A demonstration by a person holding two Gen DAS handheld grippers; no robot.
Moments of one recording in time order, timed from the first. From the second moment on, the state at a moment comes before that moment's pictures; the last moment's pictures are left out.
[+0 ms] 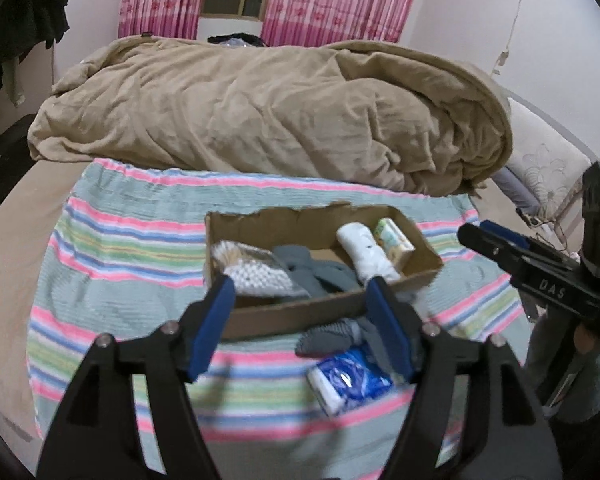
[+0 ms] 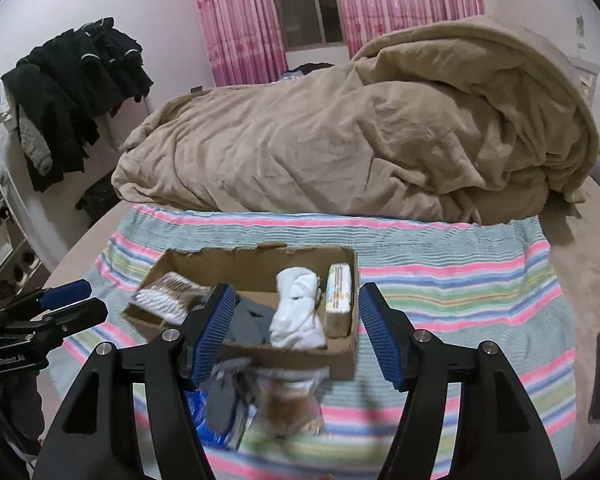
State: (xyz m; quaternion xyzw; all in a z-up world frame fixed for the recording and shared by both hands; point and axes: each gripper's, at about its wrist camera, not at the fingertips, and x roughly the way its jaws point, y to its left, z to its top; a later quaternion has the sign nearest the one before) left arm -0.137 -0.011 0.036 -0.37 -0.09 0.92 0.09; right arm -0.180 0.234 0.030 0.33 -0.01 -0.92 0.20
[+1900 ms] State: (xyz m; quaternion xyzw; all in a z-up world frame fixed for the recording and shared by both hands) left arm -0.138 0.063 -0.090 -0.46 -0.12 0.87 0.10; right arm -0.181 0.233 -0.085 0.43 0.01 -0.86 0.26
